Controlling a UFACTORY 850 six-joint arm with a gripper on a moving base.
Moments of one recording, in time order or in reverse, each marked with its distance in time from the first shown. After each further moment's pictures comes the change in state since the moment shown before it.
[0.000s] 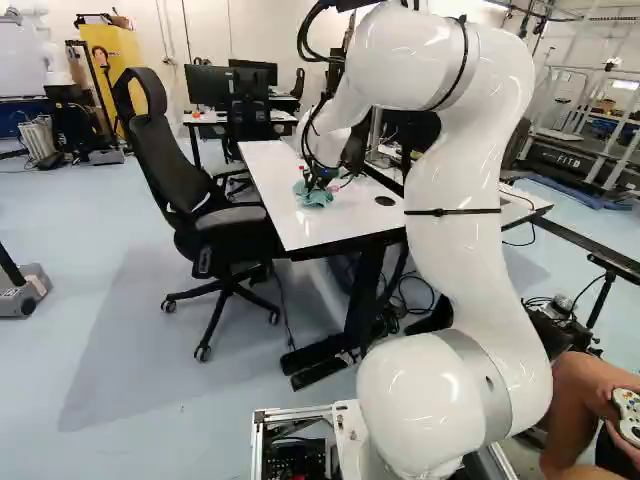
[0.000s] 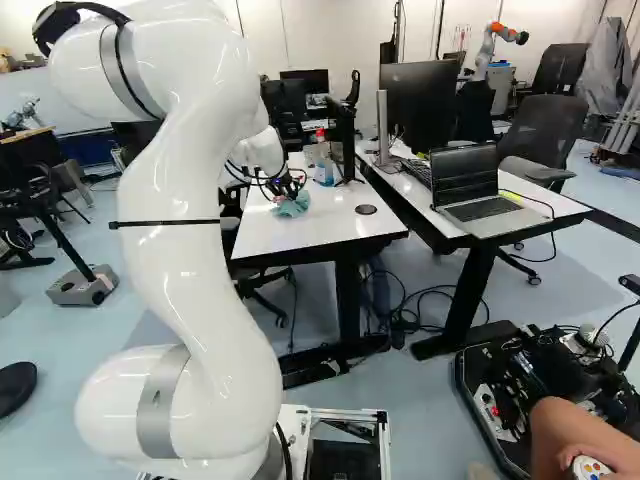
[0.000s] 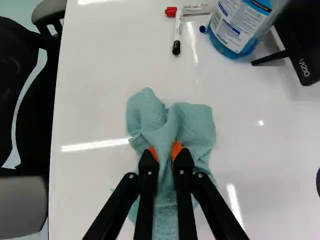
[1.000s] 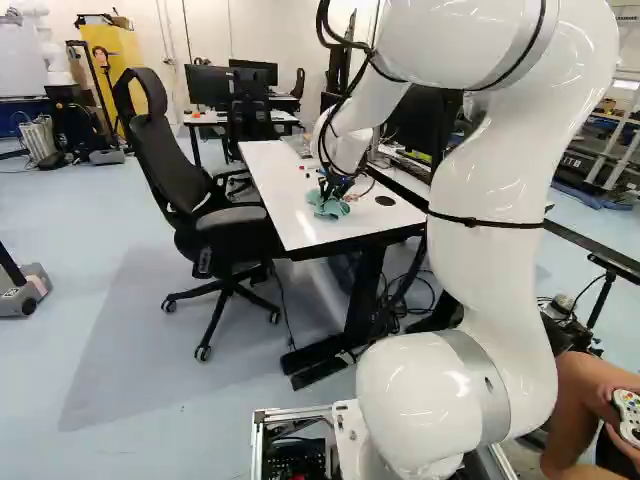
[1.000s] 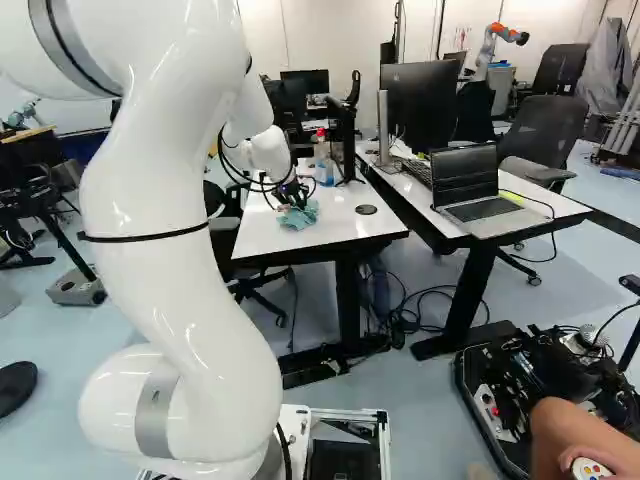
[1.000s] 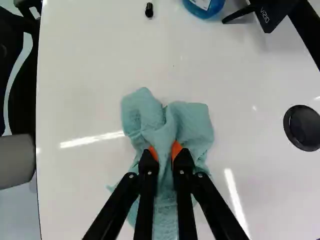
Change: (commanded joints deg) arm -4.4 9.9 12.9 0.0 0.0 0.0
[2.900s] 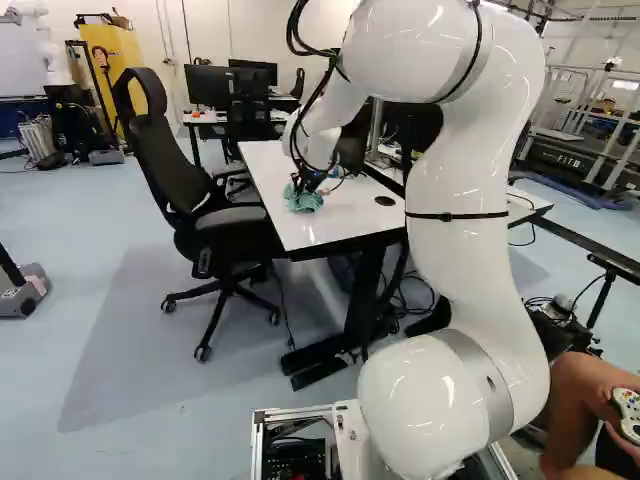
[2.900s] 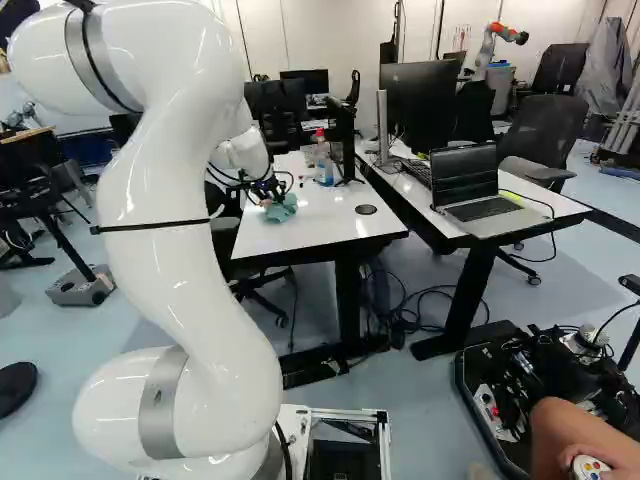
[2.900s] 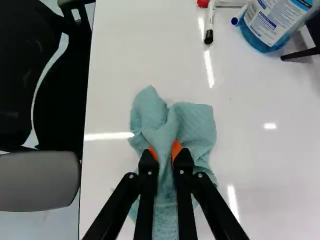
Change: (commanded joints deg) arm 8.5 -5.3 -6.8 0.0 0.0 0.0
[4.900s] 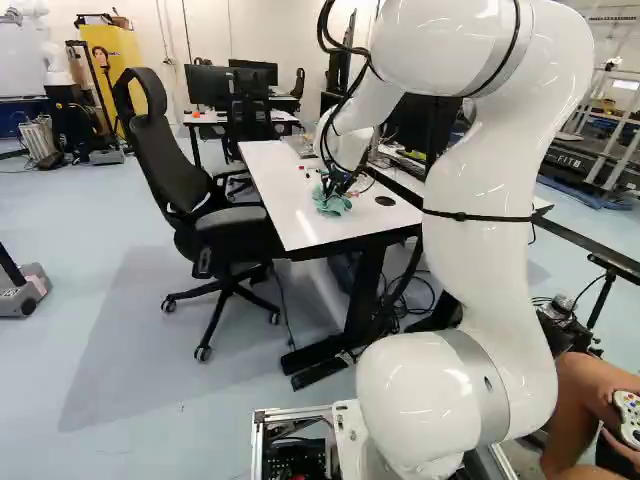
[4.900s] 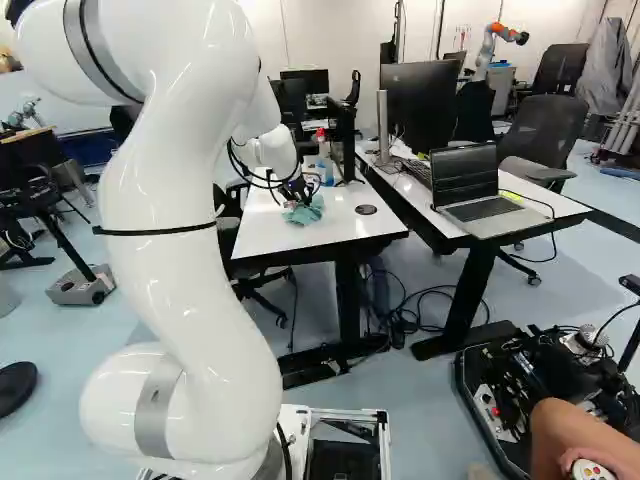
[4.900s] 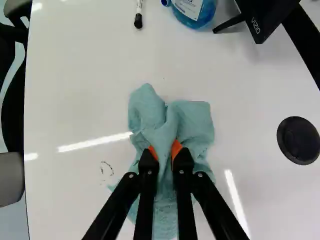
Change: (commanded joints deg) arm -9.6 2.8 3.7 0.0 -0.9 0.0
